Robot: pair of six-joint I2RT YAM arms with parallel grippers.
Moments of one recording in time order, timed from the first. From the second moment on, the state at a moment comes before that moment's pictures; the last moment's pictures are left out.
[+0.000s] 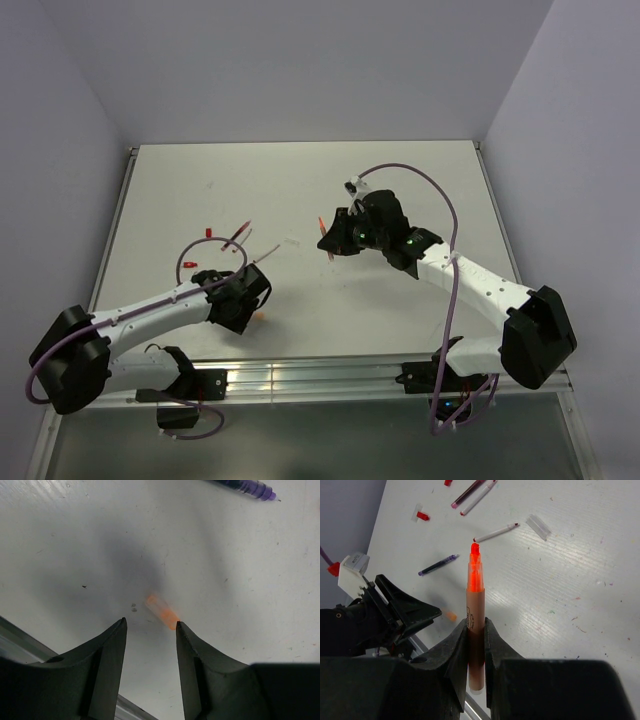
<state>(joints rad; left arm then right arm) -0.85 1.19 0.65 -0.88 -0.33 -1.96 0.61 1.29 0.91 -0.15 -0.29 0.55</state>
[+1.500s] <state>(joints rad) -0.77 1.41 0.72 -0.80 -0.26 -1.80 0.61 1.29 0.94 -0.17 -0.32 0.52</state>
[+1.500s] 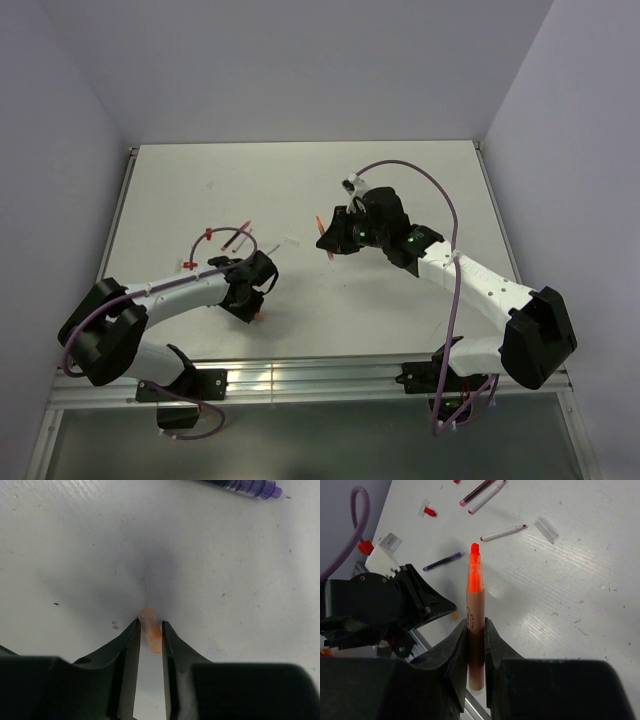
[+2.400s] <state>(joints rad) -0.60 1.12 0.84 -0.49 -0.26 -1.31 0.61 1.29 0.94 -0.14 -0.42 0.48</state>
